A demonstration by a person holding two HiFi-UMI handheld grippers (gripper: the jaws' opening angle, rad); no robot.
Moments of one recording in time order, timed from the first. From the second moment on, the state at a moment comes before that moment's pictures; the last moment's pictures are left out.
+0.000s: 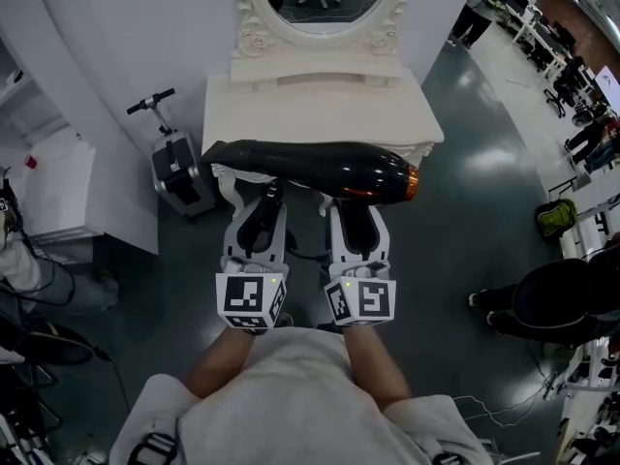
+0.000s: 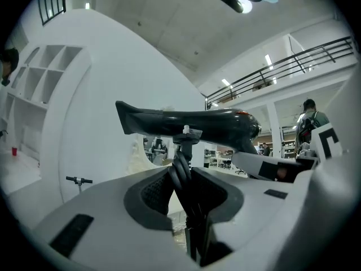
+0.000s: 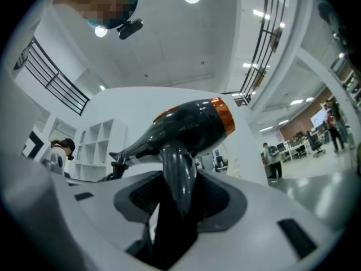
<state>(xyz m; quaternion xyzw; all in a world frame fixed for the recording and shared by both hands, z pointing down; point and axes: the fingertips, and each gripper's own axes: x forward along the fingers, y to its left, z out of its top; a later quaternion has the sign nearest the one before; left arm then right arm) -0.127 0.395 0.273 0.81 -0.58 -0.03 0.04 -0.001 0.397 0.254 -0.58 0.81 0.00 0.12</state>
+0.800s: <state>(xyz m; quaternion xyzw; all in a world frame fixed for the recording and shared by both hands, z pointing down) -0.117 0.252 0.327 0.81 -0.57 0.01 0.10 0.011 0.250 0.306 -0.59 0.80 -0.05 0.08</state>
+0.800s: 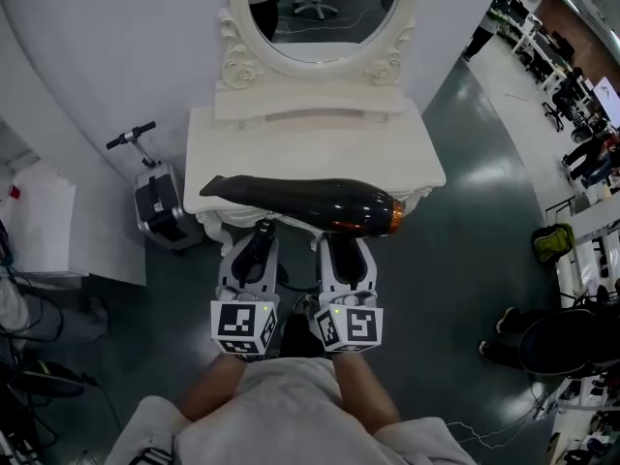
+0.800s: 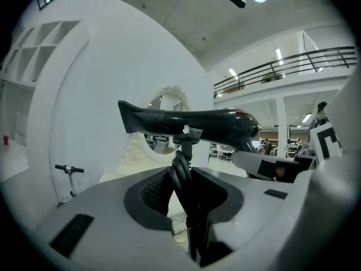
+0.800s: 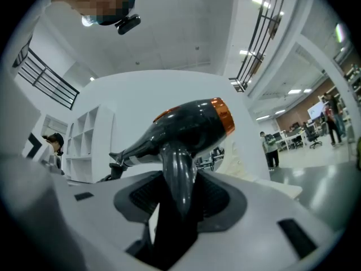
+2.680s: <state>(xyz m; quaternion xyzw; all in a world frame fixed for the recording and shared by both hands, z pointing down) 0.001 -0.078 0.501 0.81 -0.48 0.13 0.31 0.125 -0.083 0.477 -0.66 0.70 -0.22 -0.14</state>
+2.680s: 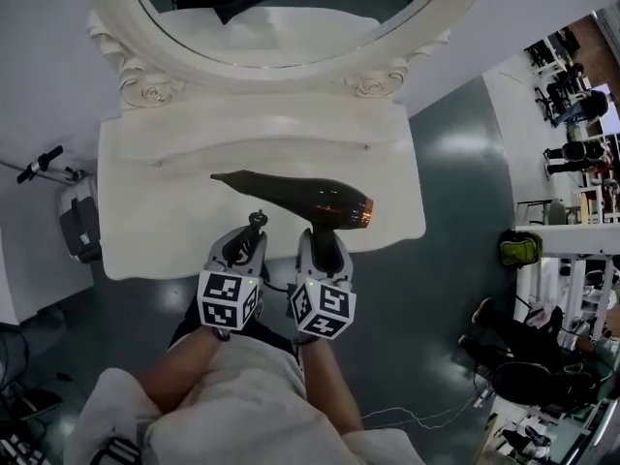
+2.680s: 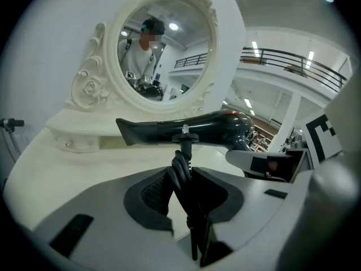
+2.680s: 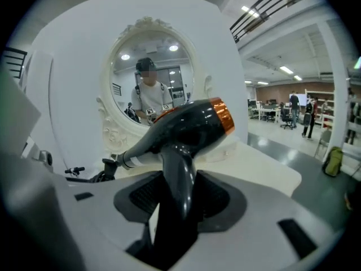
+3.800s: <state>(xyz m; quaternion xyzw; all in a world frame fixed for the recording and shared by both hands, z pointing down) 0.017 -0.164 0.584 0.81 -0.42 0.20 0.36 0.144 -0.160 0.571 -0.67 0.64 -0.32 -0.19</state>
